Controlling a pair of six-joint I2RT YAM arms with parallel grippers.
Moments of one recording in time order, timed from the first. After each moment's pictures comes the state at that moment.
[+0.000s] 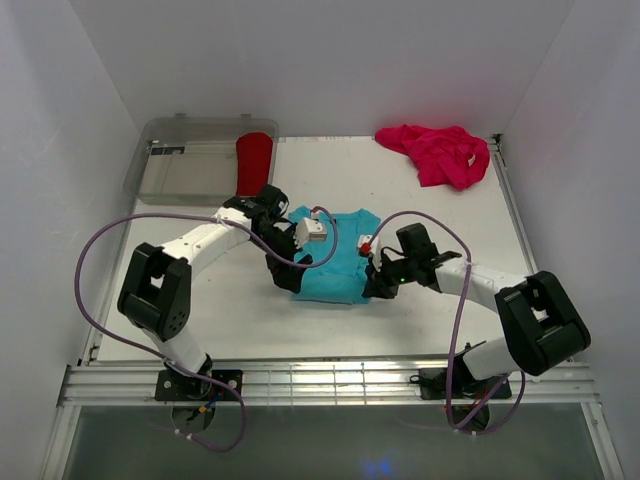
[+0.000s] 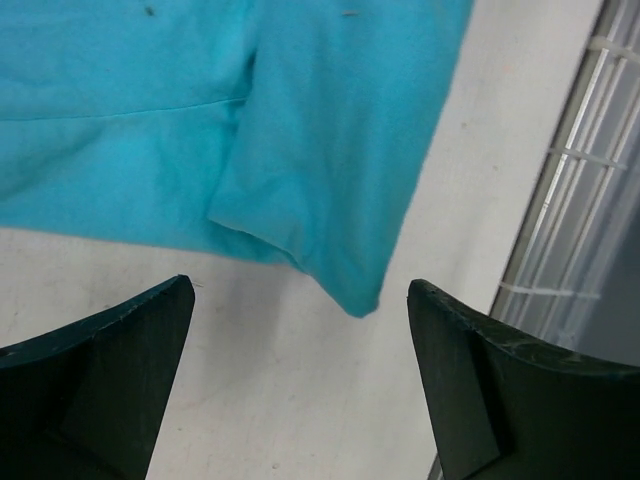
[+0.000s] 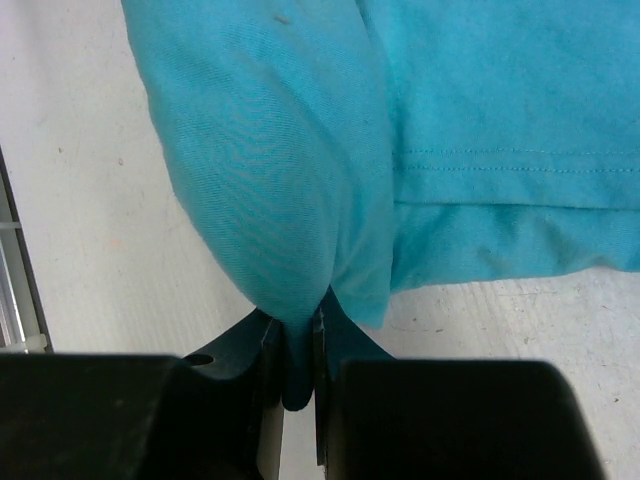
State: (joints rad) left arm -0.50 1.69 1.23 -0.90 0.64 0.69; right arm 0.49 1.42 0.61 -0.13 -0.73 -0.50
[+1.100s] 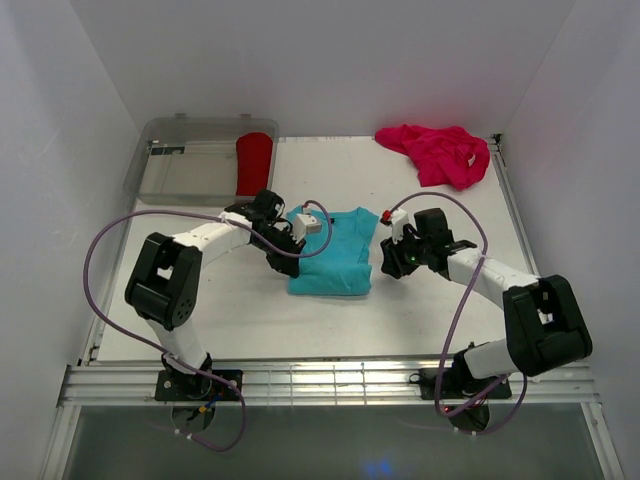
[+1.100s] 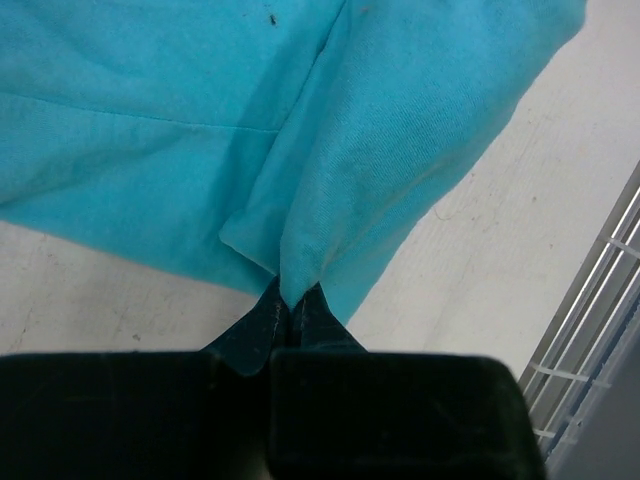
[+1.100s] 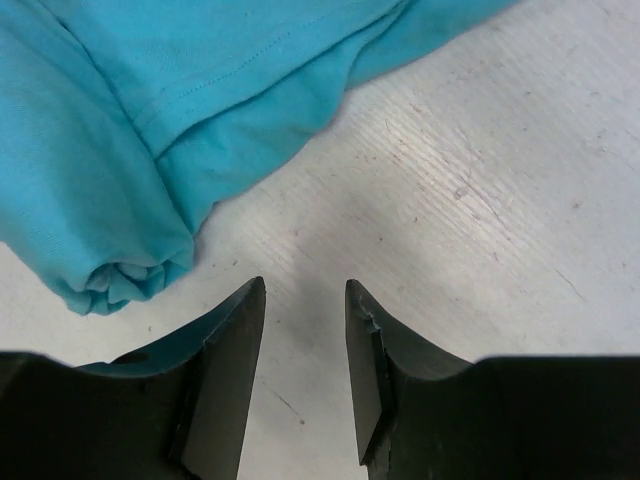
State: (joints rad) left arm -0.45 1.75 1.12 -0.61 0.61 0.48; right arm 0.36 1.41 0.69 -0.15 -0.42 -0.26
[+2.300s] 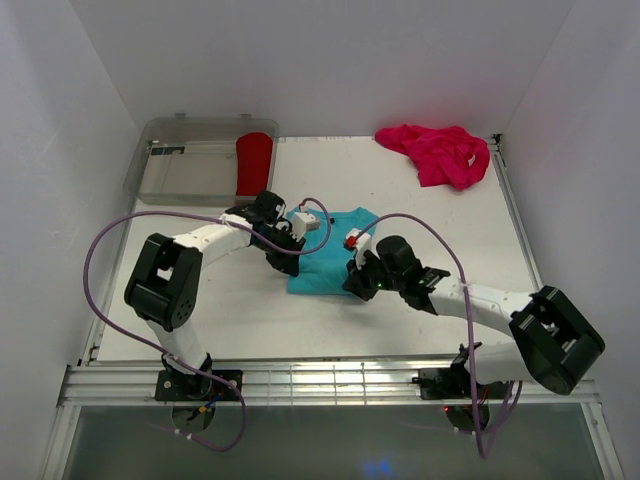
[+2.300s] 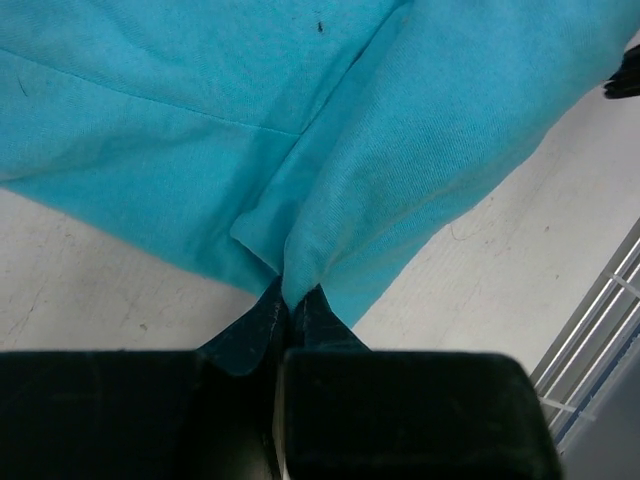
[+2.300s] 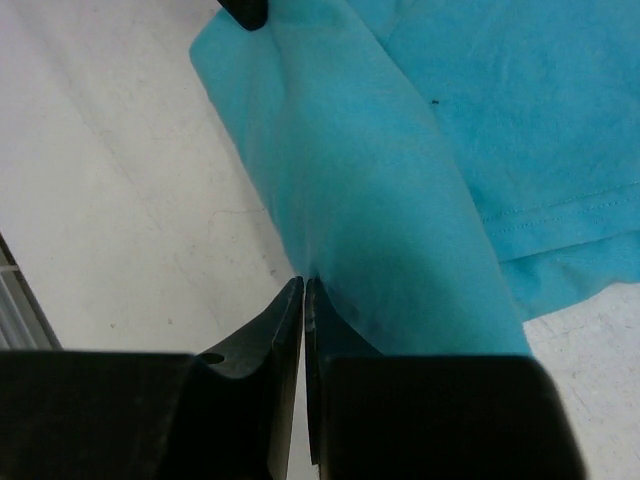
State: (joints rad) left arm -0.45 1.75 1.10 -0.55 0.55 0.36; right arm 0.76 1.30 0.55 0.15 -0.33 0.02
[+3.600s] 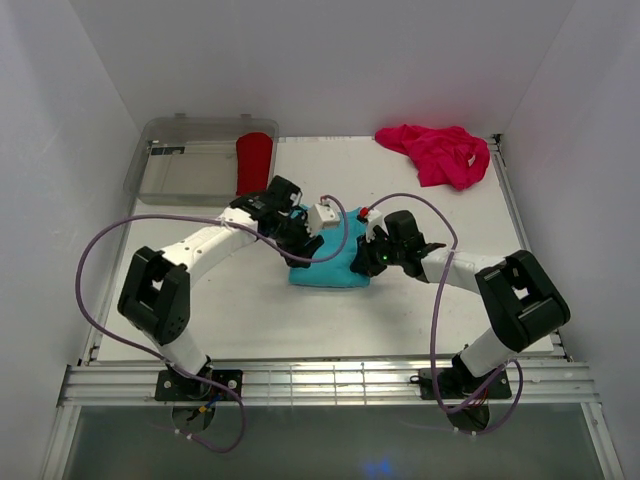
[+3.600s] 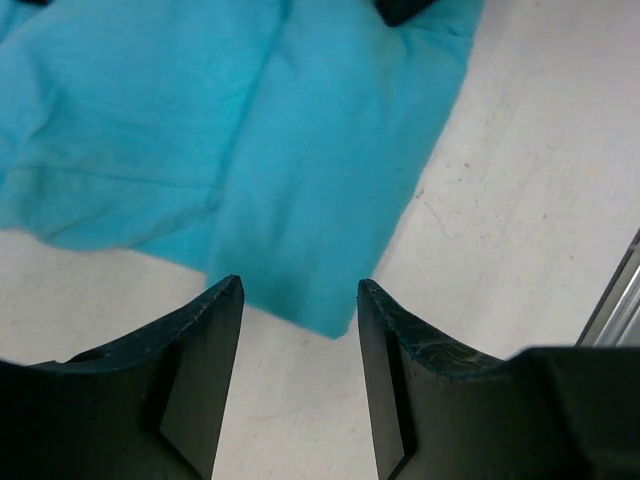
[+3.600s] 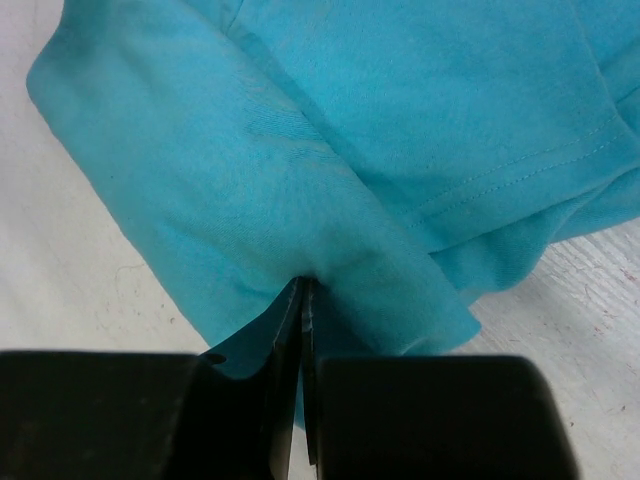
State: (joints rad) left arm -0.52 1.66 1.29 -0.69 0.46 0.52; right arm 0.53 1.57 0.70 0.15 -0.47 0.08
